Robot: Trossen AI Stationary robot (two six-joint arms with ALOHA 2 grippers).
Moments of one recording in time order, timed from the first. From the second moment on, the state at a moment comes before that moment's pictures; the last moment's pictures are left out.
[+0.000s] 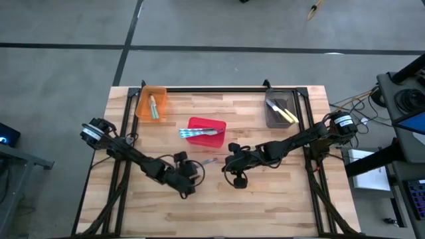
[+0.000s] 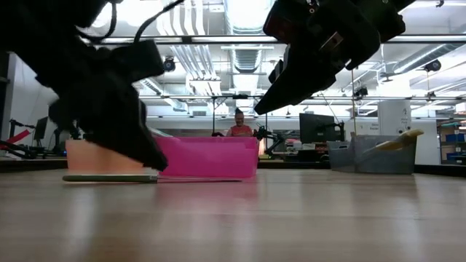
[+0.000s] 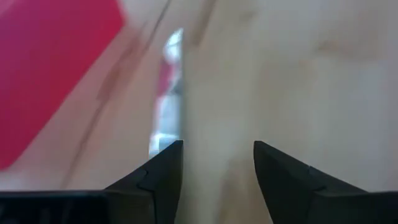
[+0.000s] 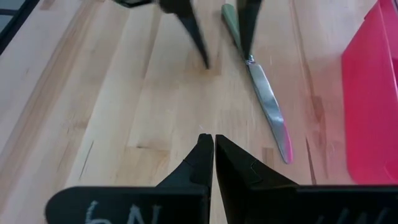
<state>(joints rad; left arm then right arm) -0.49 1.72 0.74 0.00 -0.57 -0.57 0.24 1.67 0.93 0.05 0.05 0.10</state>
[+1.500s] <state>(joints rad) -0.51 1.68 0.71 0.02 -0.57 -0.73 0.24 1.67 0.93 0.06 0.04 0.05</state>
